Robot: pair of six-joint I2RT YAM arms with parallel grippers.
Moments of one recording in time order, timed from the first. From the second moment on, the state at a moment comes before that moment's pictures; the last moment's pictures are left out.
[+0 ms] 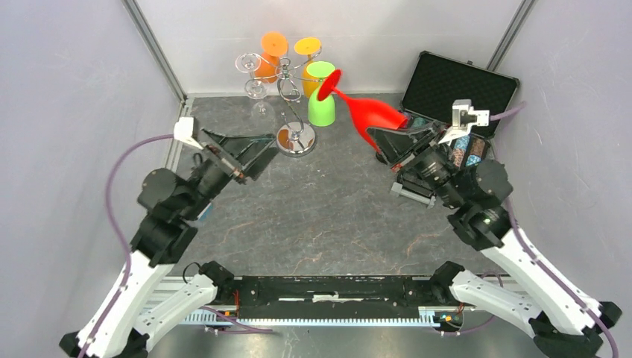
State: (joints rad) left arm -0.57 0.70 0.99 -0.02 0.20 -1.41; right arm 0.73 0.82 0.95 0.33 -0.09 0.66
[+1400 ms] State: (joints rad) left arm -0.57 0.72 1.02 -0.51 -0.26 -0.57; right arm 0.67 1.17 1.01 -1.04 0.20 0.11
